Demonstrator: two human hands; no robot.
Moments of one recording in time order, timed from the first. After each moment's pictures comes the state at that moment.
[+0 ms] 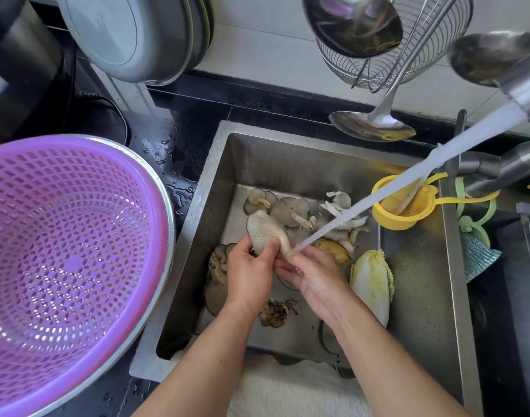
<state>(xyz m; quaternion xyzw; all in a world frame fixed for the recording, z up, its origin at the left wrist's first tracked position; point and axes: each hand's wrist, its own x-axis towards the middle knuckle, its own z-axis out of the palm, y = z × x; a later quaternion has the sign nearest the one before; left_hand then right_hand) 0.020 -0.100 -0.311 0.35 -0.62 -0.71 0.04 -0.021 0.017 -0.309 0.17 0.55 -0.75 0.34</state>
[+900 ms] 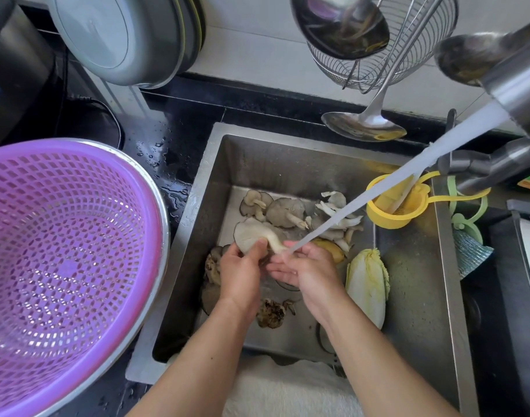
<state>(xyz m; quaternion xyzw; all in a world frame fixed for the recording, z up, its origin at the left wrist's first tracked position) 0.018 -0.102 -0.325 0.42 -0.44 -0.79 0.03 -0.019 0.012 -0.298 0.18 0.61 -0.71 0.31</state>
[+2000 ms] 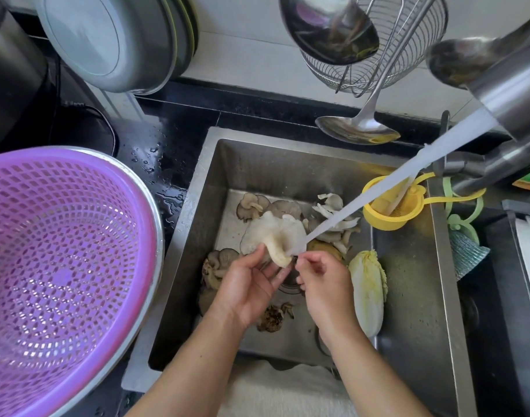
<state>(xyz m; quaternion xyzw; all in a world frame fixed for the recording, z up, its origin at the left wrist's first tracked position) 0.016 -0.106 -0.326 0.34 -0.22 -0.90 -0.12 -0.002 0.031 -0.299 0.16 0.80 -0.57 0.15</state>
